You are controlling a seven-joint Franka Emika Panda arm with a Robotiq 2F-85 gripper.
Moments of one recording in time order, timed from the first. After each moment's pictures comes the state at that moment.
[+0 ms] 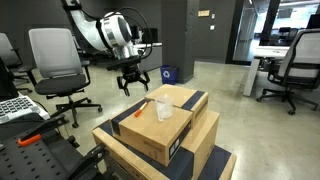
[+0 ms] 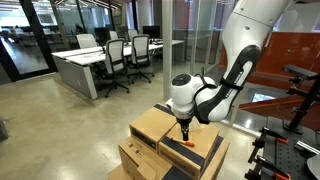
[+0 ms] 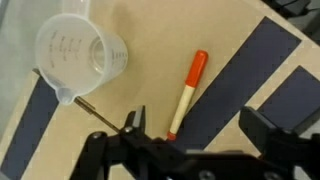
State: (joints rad) arm 0.27 0.59 -0.07 -2.18 -0.57 2.70 0.14
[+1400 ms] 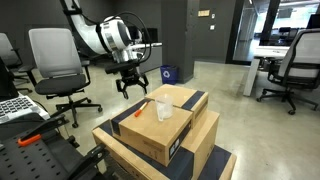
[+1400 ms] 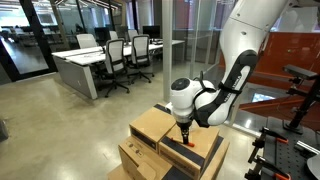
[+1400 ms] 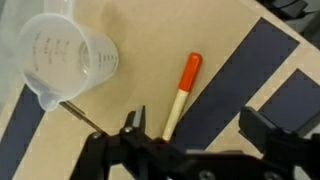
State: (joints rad) arm 0.28 0.63 -0.06 -2.17 -0.56 2.70 0.15
